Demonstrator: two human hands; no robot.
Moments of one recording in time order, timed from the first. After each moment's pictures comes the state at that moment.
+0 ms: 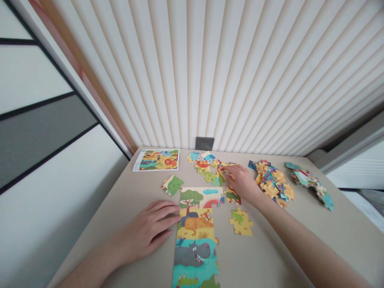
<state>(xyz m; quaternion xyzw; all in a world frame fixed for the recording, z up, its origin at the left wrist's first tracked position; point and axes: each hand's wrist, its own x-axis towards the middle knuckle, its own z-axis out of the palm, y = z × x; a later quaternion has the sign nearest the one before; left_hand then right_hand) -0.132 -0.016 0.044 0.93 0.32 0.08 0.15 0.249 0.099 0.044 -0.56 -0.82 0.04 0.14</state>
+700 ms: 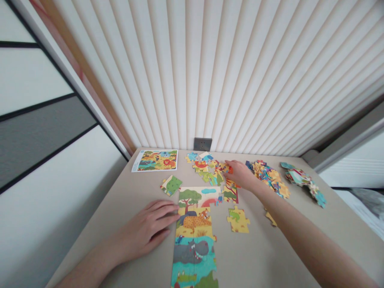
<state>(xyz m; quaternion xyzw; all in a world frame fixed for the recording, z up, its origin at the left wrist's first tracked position) -0.131 -0.015 0.045 0.93 0.32 0.12 0.15 0.264 0.132 0.049 -0.60 -0.79 0.06 0.05</state>
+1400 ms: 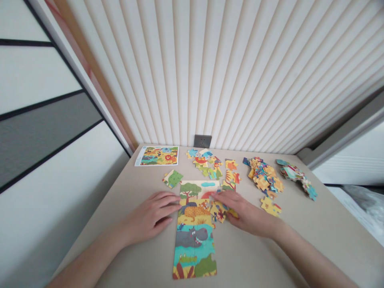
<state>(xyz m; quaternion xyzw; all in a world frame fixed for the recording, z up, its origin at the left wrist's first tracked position) -0.130 -0.015 0.042 0.93 0.31 0.14 0.15 0.252 -0.015 0.073 -0.35 -0.90 0.21 0.13</state>
